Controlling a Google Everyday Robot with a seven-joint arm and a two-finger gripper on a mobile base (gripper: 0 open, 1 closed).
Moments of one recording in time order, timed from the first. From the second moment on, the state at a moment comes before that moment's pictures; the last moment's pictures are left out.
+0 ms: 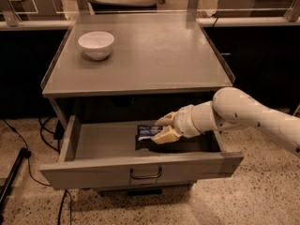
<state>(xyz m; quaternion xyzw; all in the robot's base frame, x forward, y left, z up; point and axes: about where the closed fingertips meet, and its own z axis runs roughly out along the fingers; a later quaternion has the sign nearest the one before) 0.566 -0.041 0.675 -0.59 0.68 0.22 0.37</state>
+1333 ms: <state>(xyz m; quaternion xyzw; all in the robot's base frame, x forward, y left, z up) 0.568 0.006 0.622 -0.61 0.68 0.20 0.35</state>
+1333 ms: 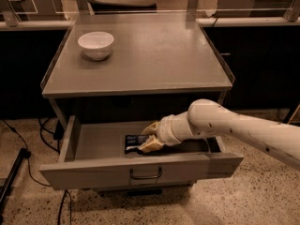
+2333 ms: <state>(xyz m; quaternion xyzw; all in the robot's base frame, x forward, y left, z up) 0.566 0.012 0.600 -0.62 0.68 0.19 0.33</state>
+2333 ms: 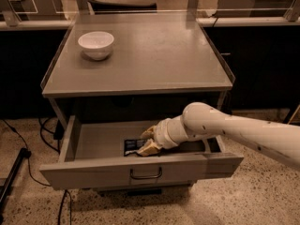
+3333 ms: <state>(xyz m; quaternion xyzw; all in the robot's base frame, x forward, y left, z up) 0.566 0.012 0.600 -0.62 0.68 0.19 0.33</state>
